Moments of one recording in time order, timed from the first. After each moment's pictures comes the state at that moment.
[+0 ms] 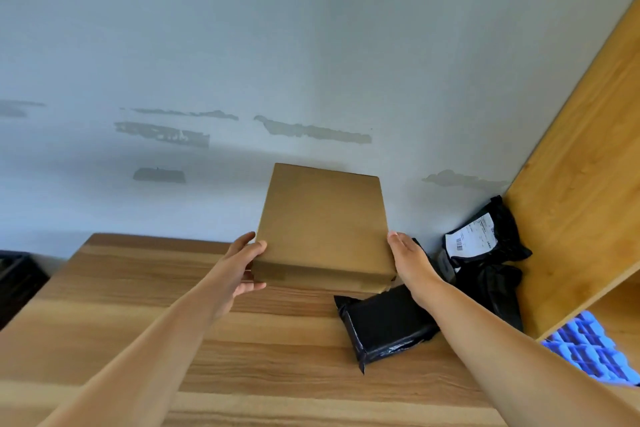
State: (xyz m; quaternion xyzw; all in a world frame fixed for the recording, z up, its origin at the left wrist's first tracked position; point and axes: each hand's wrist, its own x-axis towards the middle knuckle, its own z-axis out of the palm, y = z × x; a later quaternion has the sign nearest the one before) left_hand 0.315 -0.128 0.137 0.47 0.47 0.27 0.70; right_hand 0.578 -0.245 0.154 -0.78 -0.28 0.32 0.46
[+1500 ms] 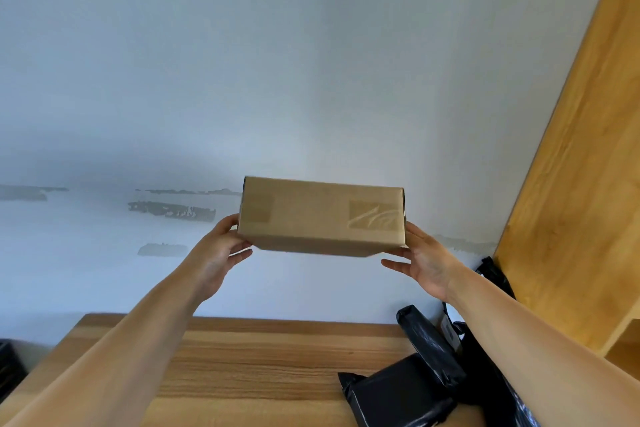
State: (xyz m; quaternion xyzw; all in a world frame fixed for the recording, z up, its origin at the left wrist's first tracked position) left_hand 0.304 -0.076 0.268 0.55 0.34 0.41 0.64; right_hand 0.589 -0.231 0.281 -0.59 -0.36 0.40 0.60
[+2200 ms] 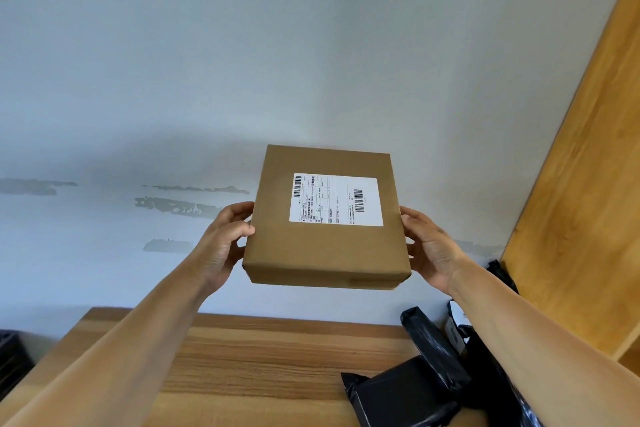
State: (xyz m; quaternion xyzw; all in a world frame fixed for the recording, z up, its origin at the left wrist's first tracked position) left_hand 0.300 -0.076 0.273 0.55 0.27 0.44 0.65; right_hand 0.585 -0.222 0.293 -0.54 -0.33 0.42 0.65
